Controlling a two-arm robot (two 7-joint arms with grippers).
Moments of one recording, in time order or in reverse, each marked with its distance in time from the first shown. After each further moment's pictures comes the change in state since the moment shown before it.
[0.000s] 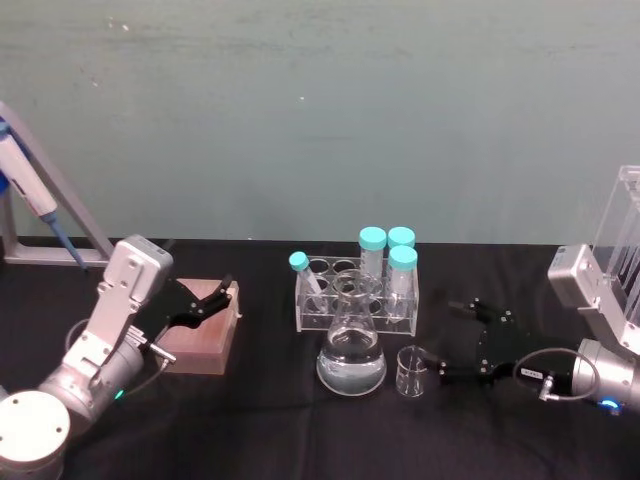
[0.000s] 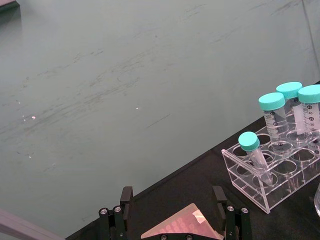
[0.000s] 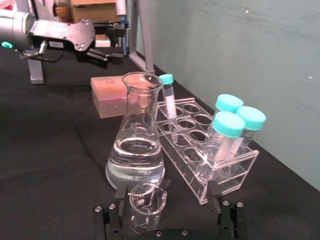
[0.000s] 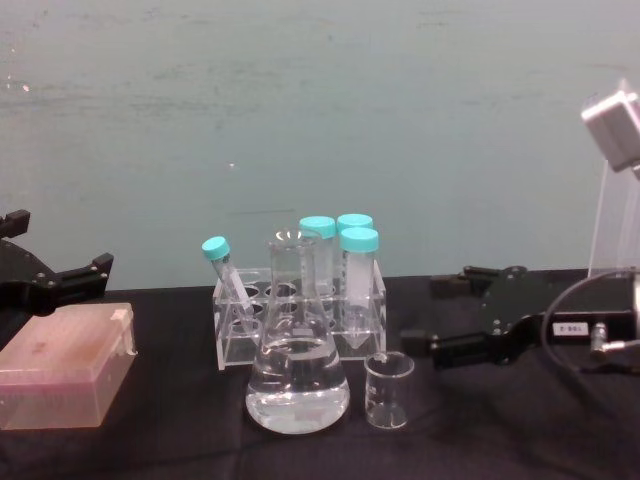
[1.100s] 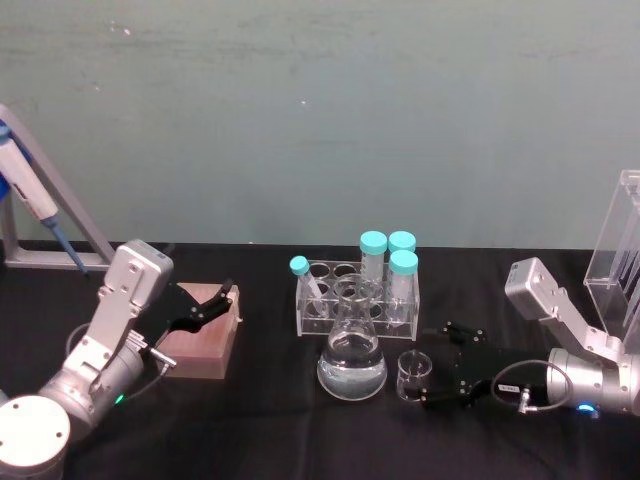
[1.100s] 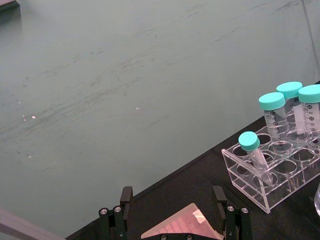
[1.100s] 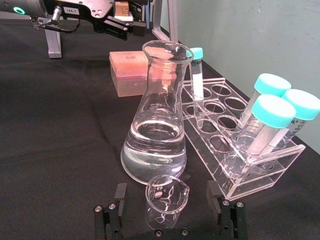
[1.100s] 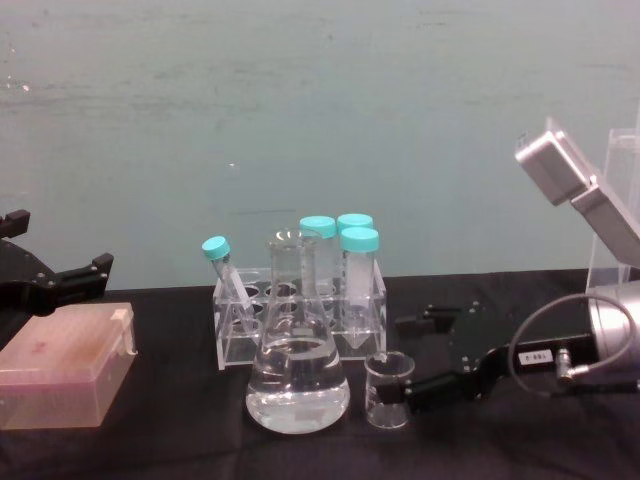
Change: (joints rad) left arm 0.000 0.000 0.000 0.000 0.000 0.000 0.000; right arm 0.111 -0.058 -0.113 0.172 -0.026 -0.022 0.065
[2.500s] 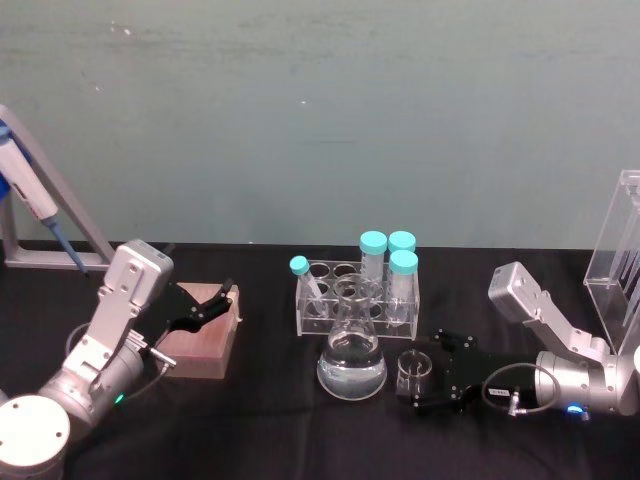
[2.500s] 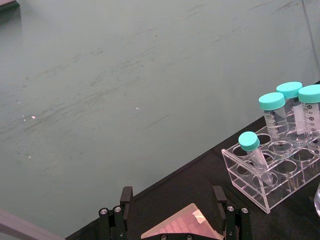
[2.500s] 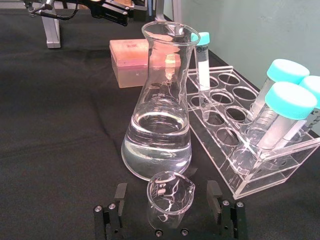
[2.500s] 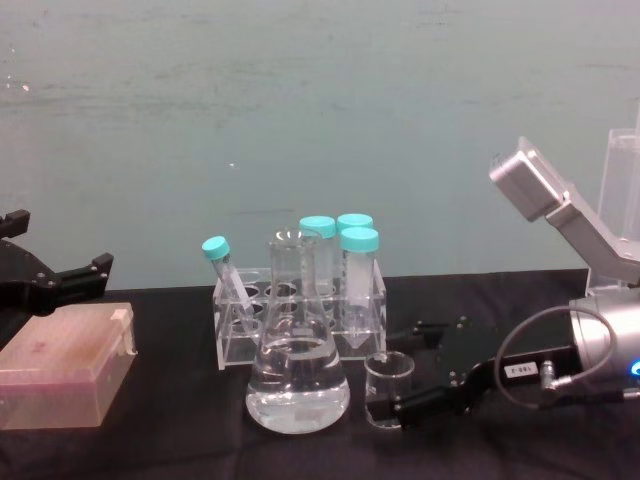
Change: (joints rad) left arm 0.000 0.000 0.000 0.000 0.000 0.000 0.000; right arm 0.033 -0.043 -0.014 0.082 -0.029 0.000 0.009
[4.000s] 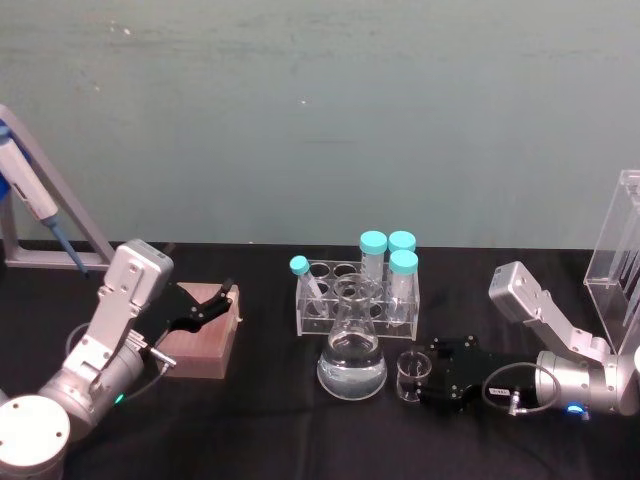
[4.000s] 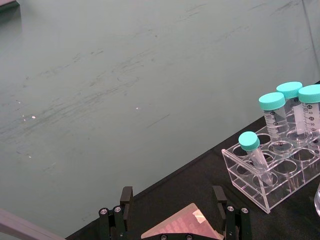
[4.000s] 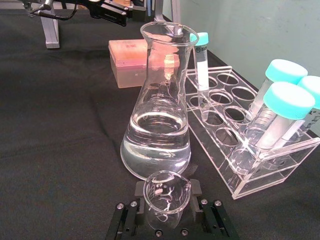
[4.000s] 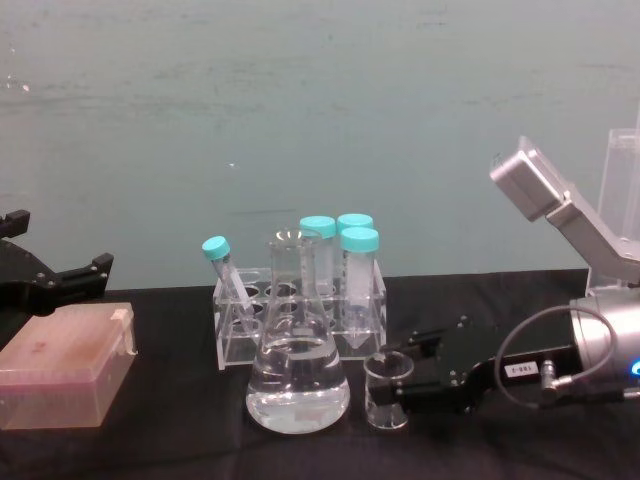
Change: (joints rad) left arm 0.000 0.000 0.000 0.000 0.000 0.000 0.000; right arm -0.001 0.001 0.001 -0.002 0.001 0.000 -0.003
